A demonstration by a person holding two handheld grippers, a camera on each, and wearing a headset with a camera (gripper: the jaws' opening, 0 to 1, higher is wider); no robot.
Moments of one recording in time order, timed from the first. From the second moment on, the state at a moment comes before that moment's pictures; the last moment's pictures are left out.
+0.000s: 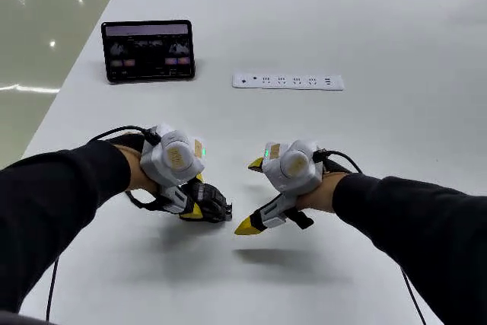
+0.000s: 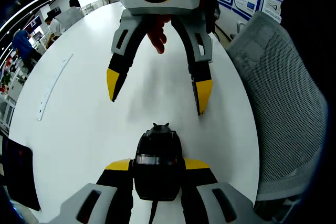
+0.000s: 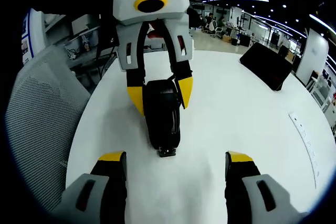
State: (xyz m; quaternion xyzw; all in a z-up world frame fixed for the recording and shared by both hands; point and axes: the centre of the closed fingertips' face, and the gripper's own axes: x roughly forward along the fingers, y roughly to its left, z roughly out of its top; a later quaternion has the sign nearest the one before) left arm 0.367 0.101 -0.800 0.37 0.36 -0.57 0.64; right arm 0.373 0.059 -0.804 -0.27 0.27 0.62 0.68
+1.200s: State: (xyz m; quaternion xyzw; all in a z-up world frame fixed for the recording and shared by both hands) left arm 0.369 0.102 -0.801 0.33 0.37 -0.56 0.67; right arm 0.365 0.078 -0.841 -0.32 0.28 0.65 0.63
